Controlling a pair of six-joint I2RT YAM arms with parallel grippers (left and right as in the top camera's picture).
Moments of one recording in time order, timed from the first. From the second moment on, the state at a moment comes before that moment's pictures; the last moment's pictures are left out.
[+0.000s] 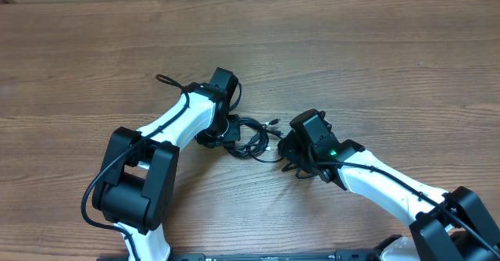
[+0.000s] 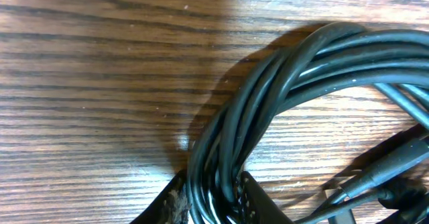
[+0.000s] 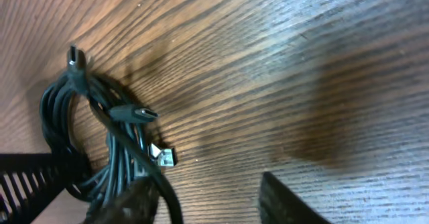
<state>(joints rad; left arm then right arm) -0.39 1.93 1.20 -0.81 0.11 -0.45 0.59 1.53 0.72 -0.27 -0.07 1.11</state>
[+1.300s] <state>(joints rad) -0.39 1.93 1.20 -0.80 0.12 -0.45 0.59 1.53 0.72 -0.27 -0.09 1.12</state>
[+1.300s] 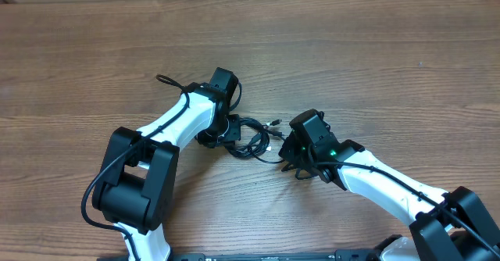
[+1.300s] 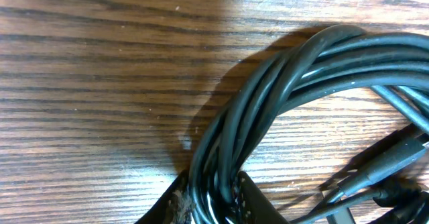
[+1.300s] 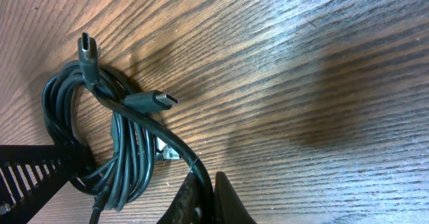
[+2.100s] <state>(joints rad) -0.39 1.93 1.20 -0.79 0.12 -0.45 0.57 1.53 0.75 -0.32 -0.24 0.95</state>
